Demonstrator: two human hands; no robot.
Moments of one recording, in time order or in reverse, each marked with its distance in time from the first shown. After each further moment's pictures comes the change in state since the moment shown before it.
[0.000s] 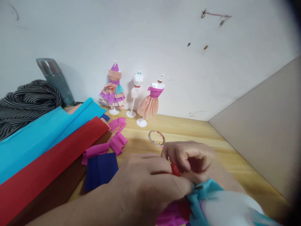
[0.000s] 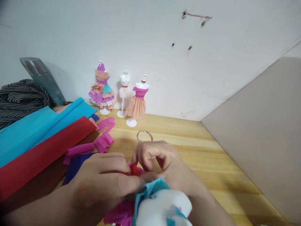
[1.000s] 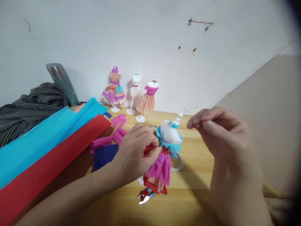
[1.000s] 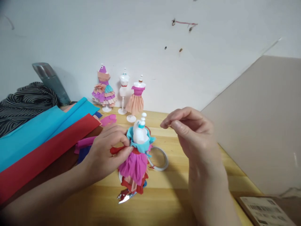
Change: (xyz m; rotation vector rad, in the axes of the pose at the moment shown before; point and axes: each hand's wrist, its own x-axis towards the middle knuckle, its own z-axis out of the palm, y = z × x) left_hand 0.001 -0.005 -0.009 0.148 0.183 0.048; right_hand -0.014 -0.033 -0.033 -0.034 0.523 -0.224
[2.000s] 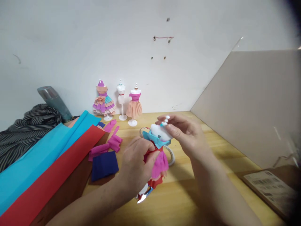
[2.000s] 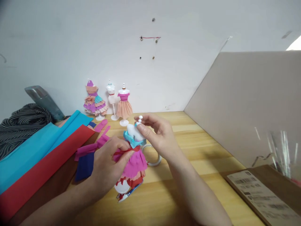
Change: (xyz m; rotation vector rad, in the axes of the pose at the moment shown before) left_hand -0.008 0.030 0.033 -0.052 0.093 -0.118; right_hand -0.018 -0.011 0.020 -0.262 0.040 0.009
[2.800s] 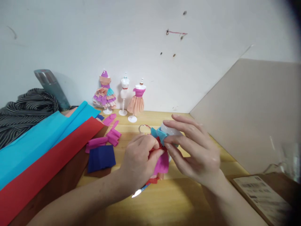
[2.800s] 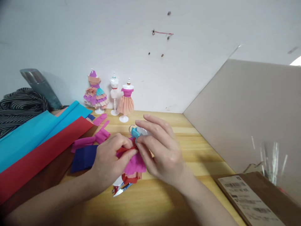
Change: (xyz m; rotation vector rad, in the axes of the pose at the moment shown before) left_hand -0.001 0.003 -0.002 -0.004 -0.020 -0.017; right_hand -0.021 -0.021 0.002 -0.731 -0.079 -0.760
